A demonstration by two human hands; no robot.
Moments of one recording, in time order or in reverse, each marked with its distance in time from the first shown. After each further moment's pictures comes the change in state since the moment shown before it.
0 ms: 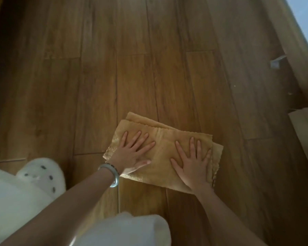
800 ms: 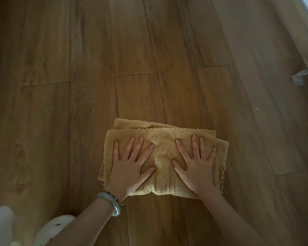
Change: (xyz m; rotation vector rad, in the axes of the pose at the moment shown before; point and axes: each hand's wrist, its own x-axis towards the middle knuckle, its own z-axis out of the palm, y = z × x) left_hand 0.064 -0.076 -0.018 -0.113 0.213 -0.177; right_hand 0.130 -0.046 -0.018 0.007 0.079 -0.033
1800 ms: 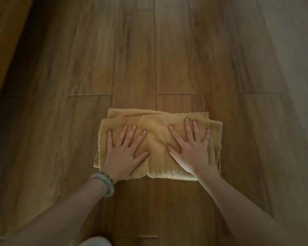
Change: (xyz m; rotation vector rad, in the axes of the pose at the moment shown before) left_hand 0.034 -0.143 -0.038 0.042 0.028 -0.236; right_hand 0.143 -0.111 -0.011 -0.047 -0.036 -0.208
